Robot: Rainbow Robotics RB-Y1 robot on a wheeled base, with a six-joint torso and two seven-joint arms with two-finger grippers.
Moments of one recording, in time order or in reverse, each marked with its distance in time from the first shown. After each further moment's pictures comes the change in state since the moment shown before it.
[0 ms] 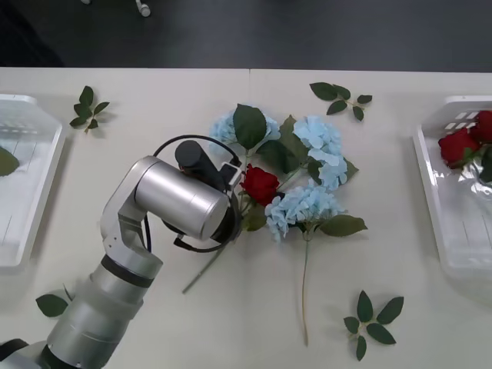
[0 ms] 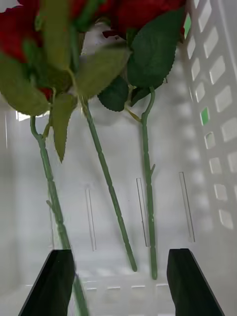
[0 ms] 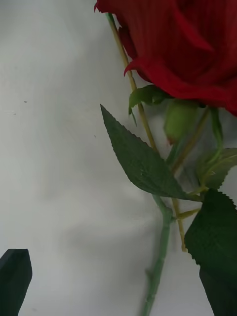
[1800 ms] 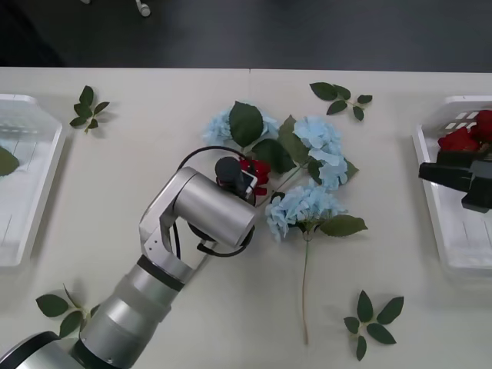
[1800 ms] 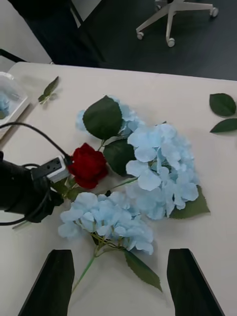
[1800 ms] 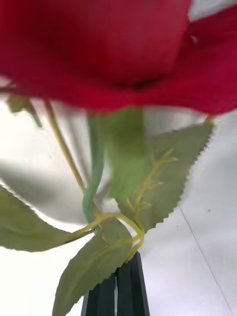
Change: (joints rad) right arm -0.035 0.000 0.016 -0.701 -0.149 0.029 0.000; left arm -0.035 -0.086 -0.050 0.172 -0.152 -0.095 0.041
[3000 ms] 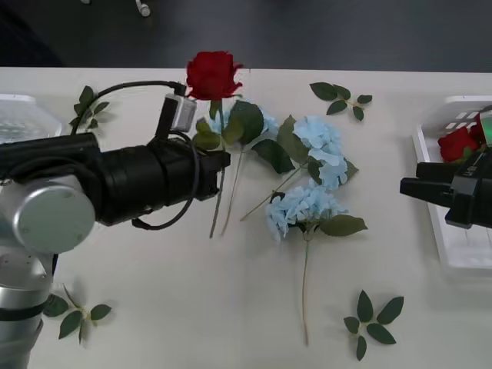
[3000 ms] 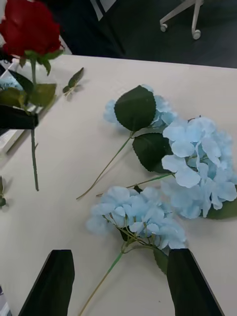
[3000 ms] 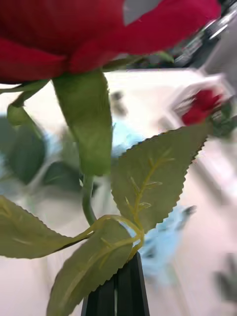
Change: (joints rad) right arm 0.007 0.000 0.039 -0.076 -0.001 0.000 0.000; left arm 0.248 0.303 0.326 -0.594 1.033 -0.370 -0.286
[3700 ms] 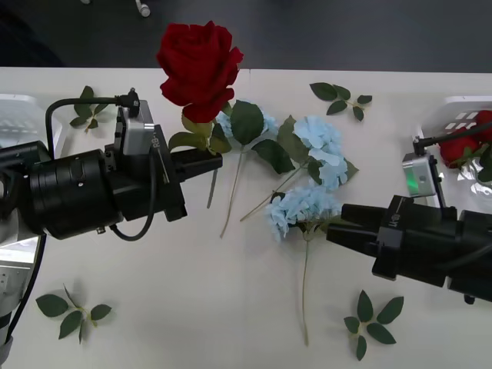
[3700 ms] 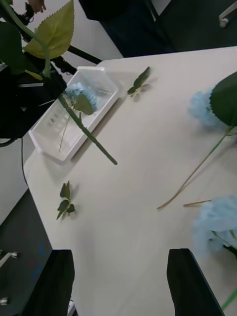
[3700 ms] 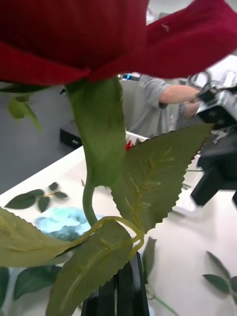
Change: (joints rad) right arm -0.056 0.000 0.387 -0.155 0.036 -0.243 0.000; left arm 0.085 0.000 0.158 0.000 0.616 0.084 -0.822
